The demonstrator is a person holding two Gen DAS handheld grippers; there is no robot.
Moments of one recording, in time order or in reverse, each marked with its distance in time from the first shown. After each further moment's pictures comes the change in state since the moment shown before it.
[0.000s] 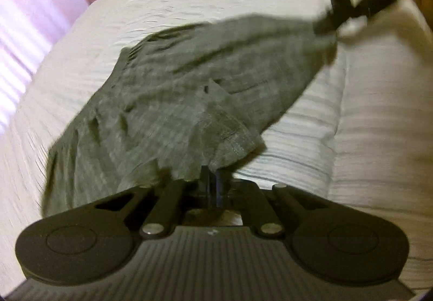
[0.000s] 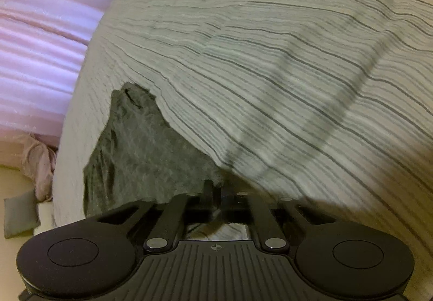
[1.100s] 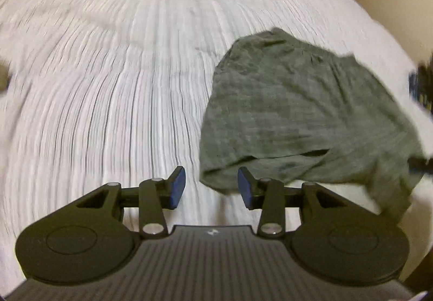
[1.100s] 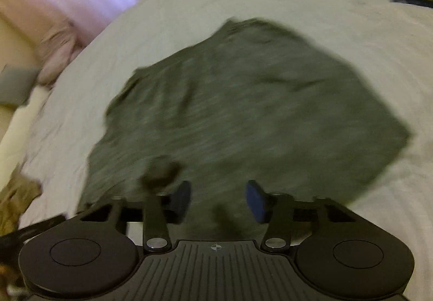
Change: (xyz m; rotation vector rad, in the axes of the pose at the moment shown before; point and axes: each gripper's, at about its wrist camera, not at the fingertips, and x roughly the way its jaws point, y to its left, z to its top) left arm -0.118 0.161 -0.162 -0.924 0.109 0.188; right arm 0.035 0.145 -0.127 -0.584 0.109 -0.011
